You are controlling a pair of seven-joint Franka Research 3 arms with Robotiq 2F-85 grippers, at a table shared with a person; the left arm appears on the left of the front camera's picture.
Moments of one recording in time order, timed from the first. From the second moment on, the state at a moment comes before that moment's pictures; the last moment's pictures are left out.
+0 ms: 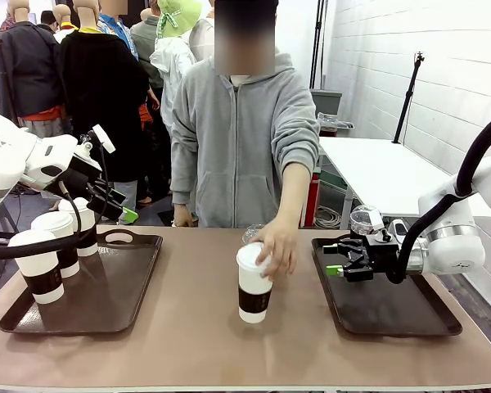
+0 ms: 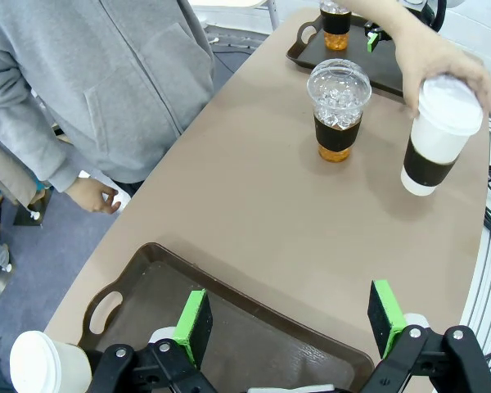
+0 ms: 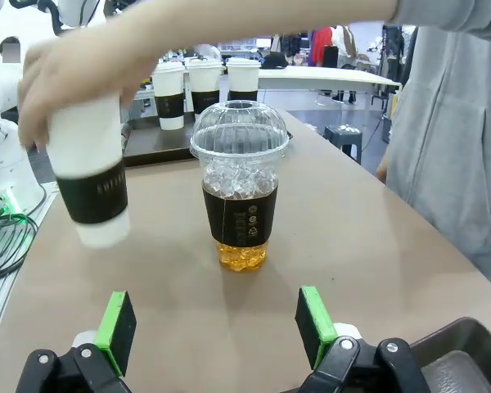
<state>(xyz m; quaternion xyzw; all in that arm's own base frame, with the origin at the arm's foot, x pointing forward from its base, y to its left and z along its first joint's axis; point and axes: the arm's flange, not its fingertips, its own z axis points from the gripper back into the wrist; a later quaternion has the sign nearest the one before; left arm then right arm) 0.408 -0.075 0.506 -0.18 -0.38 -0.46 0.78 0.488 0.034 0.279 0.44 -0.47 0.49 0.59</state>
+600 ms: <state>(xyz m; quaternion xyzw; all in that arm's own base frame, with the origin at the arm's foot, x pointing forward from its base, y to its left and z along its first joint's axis) 0.408 -0.075 0.506 -0.18 -0.38 -0.46 0.78 0.488 0.034 0.279 0.44 -0.47 0.49 0.59</state>
